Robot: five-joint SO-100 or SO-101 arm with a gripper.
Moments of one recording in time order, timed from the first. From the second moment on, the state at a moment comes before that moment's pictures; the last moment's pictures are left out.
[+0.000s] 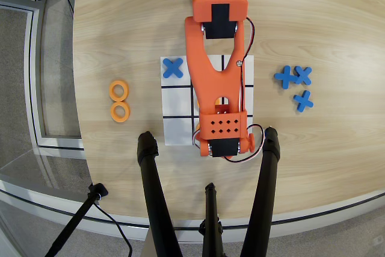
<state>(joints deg) -2.5 46.8 50.7 69.7 -60.3</state>
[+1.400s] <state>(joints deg) -1.6 191.1 180.3 70.0 -85.6</state>
